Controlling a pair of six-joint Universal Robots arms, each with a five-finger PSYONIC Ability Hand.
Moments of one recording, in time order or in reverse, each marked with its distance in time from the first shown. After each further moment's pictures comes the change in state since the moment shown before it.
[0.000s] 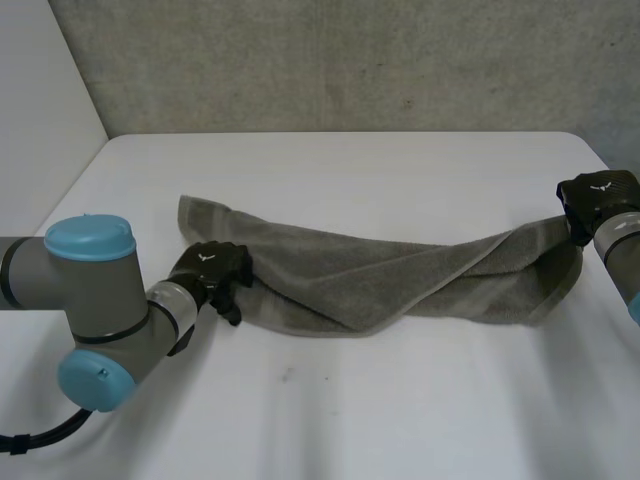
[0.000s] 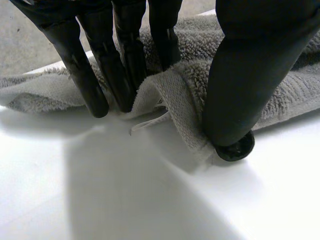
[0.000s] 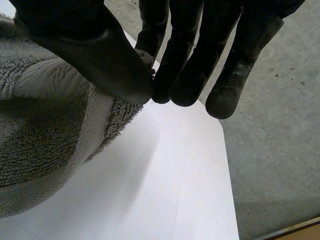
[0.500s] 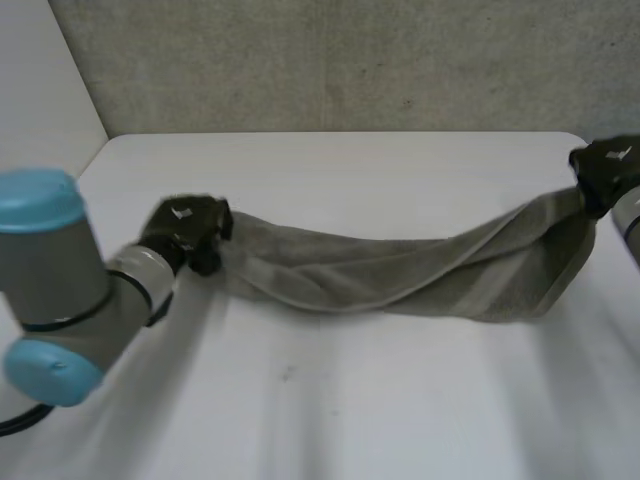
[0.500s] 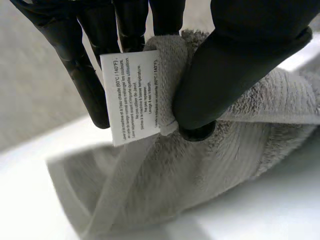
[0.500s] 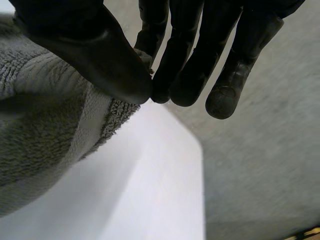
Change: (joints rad) left arm -0.008 0.264 -0.048 -0.061 -0.054 -0.021; right arm 0.013 -0.145 0.001 0.056 -0.006 -0.021; left_hand 0.350 0.386 0.385 0.388 0.362; right_hand 0.000 0.000 0.000 0.000 0.000
